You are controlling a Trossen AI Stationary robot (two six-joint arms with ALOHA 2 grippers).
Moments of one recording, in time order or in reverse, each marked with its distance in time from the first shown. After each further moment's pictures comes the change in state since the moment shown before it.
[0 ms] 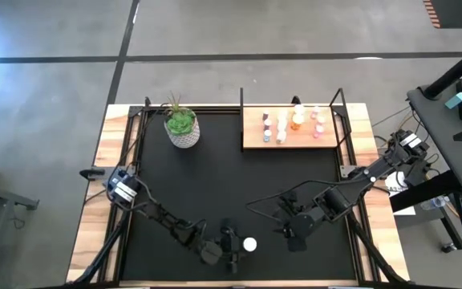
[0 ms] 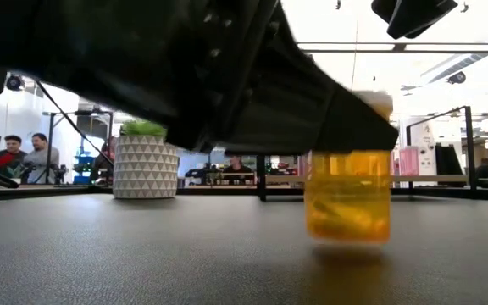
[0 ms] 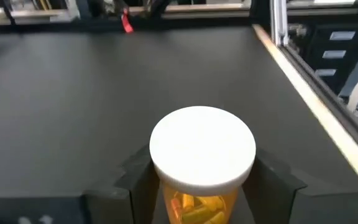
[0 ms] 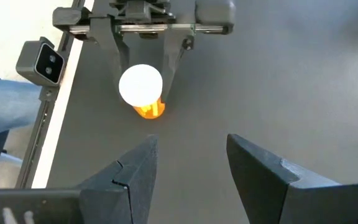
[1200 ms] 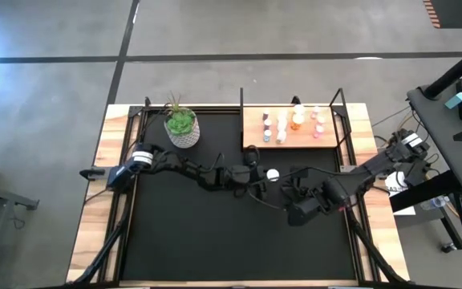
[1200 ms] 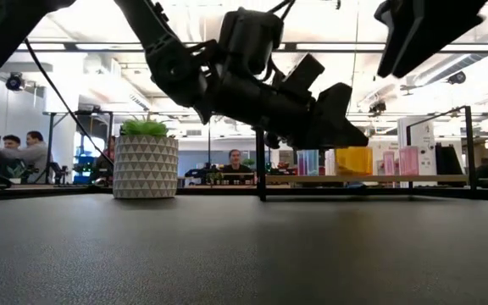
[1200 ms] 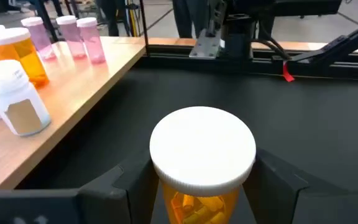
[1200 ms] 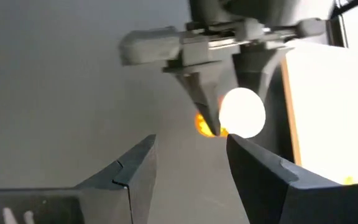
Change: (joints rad) left arm 0.541 -0.006 0.105 0.015 0.325 0.187; right arm -0.079 -0.013 0.063 -0.431 0.265 -0.029
